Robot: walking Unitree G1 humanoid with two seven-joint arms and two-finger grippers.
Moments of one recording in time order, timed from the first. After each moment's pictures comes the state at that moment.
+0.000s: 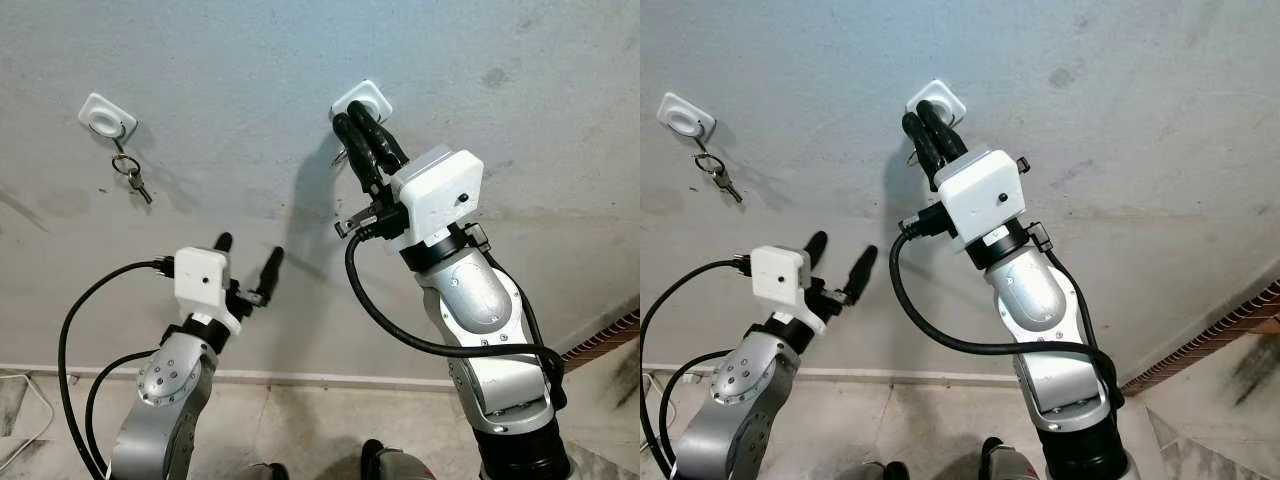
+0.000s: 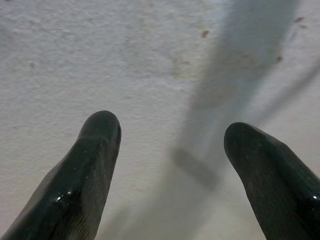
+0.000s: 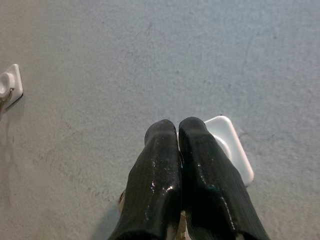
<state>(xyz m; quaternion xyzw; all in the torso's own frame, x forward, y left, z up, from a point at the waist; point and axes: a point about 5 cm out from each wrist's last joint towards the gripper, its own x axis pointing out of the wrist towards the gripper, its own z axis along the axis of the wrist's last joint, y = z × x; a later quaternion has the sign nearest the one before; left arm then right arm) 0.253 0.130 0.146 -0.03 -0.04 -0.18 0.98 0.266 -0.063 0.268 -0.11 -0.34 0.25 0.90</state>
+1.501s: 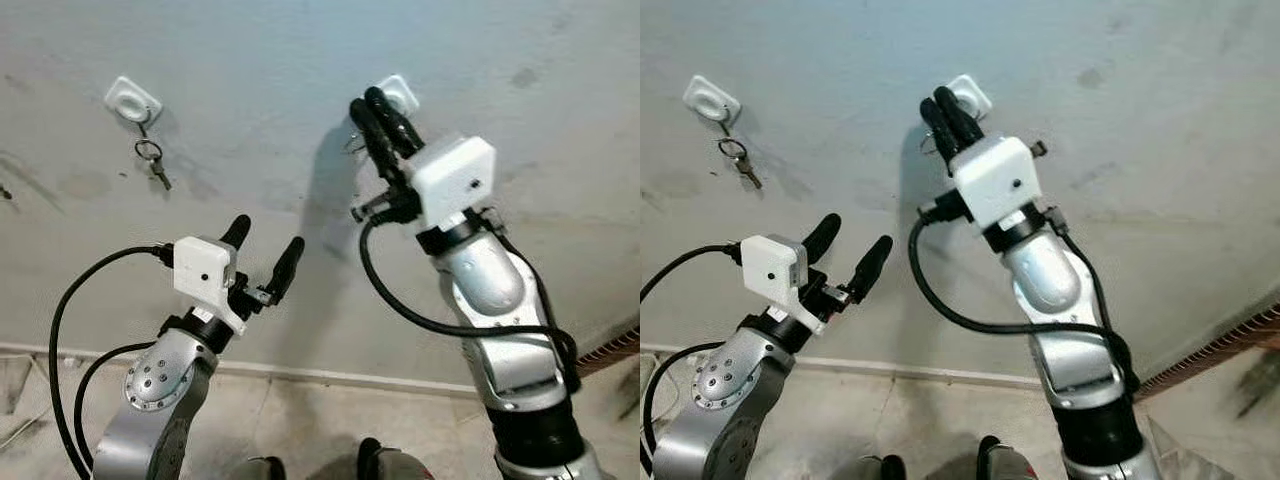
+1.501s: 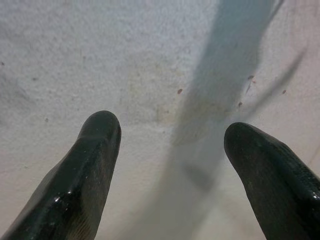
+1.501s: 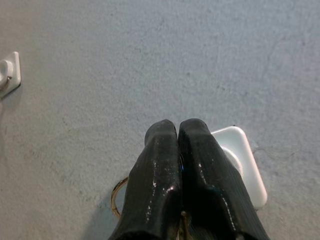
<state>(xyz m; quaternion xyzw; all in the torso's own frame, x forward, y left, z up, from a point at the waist) 0.242 0.122 0.180 -0.03 -0.09 -0.24 0.97 0.273 -0.083 0.276 -0.15 -0.36 0.23 0.89</state>
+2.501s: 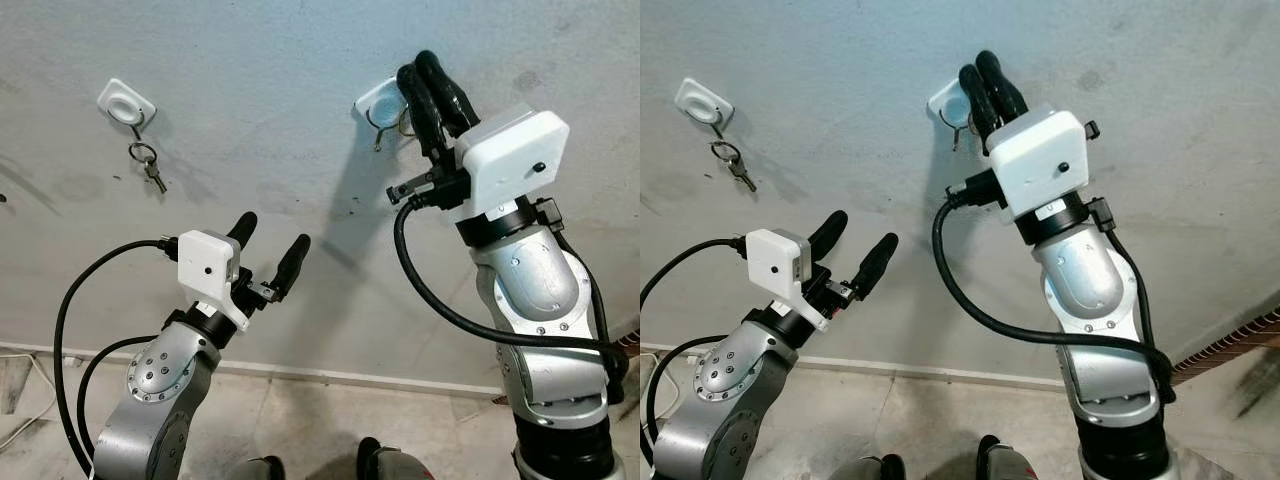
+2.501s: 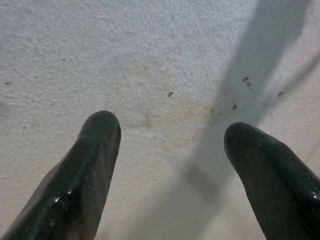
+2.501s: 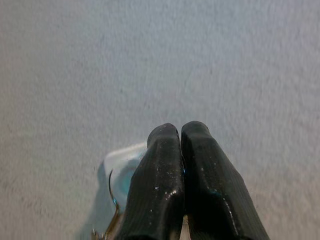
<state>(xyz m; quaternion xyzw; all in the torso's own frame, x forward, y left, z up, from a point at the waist) 0.247 0.120 0.179 -0.03 -0.08 -0.24 0.97 0.261 -0.101 0.293 -0.17 -0.36 0.18 0.90</state>
